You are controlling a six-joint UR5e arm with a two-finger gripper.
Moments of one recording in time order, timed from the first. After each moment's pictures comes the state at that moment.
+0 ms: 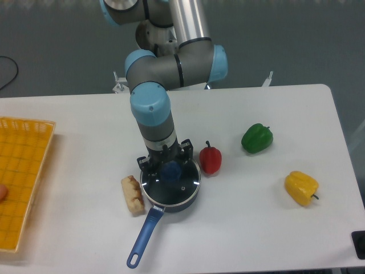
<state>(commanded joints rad) 2.30 -1.90 -1.71 -0.99 1.63 -0.12</state>
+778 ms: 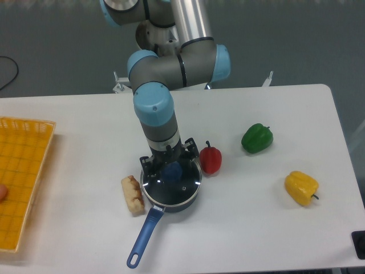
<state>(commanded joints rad) 2.31 -1.91 -1.71 -0.99 1.64 -0.12</state>
